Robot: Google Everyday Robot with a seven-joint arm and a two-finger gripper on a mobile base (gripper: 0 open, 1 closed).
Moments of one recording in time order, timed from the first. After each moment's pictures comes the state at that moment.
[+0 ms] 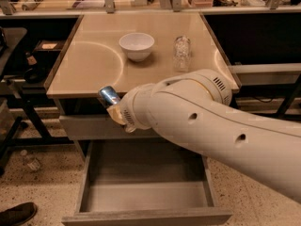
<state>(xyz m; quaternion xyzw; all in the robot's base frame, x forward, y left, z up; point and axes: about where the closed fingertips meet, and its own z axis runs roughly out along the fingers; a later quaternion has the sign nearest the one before) 0.504 0.070 0.842 -0.35 0.83 0.13 0.42</state>
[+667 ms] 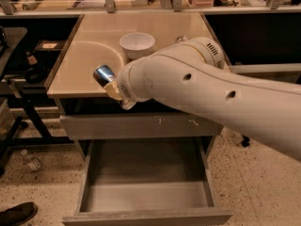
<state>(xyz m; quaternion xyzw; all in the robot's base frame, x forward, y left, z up) 0.551 0.077 0.878 -0.36 0.82 0.13 0.43</state>
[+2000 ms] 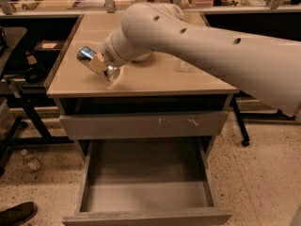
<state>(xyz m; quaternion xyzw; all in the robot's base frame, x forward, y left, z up) 0.659 0.133 0.881 -0.43 0.79 0.16 0.41</state>
